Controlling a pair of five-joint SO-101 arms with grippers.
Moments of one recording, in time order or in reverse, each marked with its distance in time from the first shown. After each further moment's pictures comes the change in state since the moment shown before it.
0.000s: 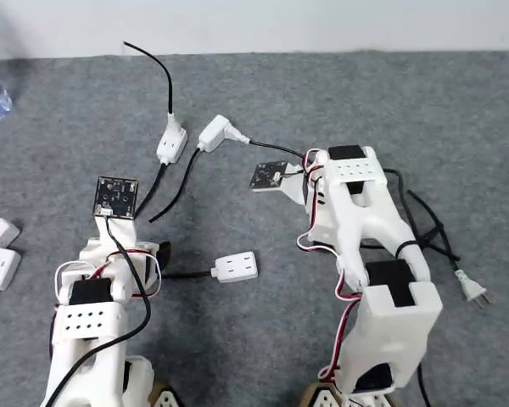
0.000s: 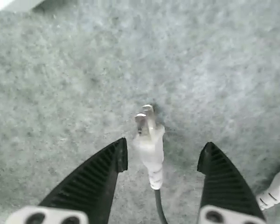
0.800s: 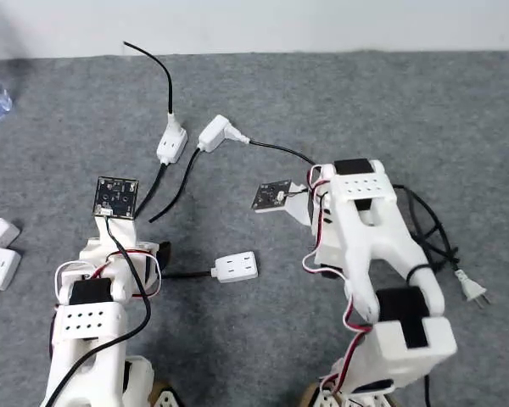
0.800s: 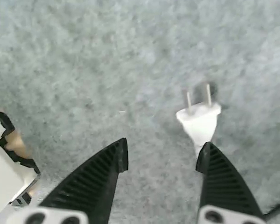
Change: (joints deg) left arm 0.0 0.0 0.1 0.0 0.0; right arm 0.0 -13.5 13.6 5.2 0.4
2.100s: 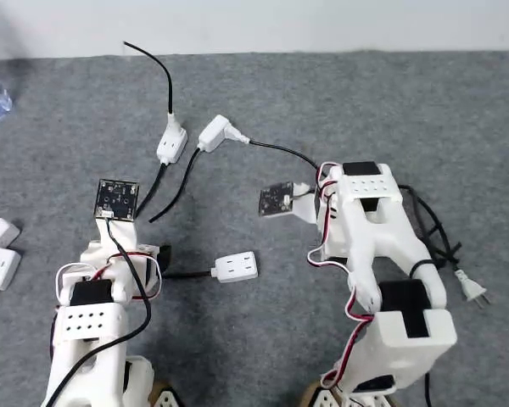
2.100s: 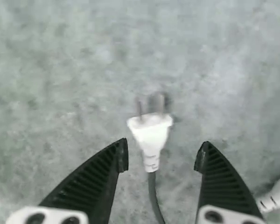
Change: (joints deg) left arm 0.0 -0.1 0.9 0.0 0.0; right arm 2.7 3.9 -0.4 -10.5 15.3
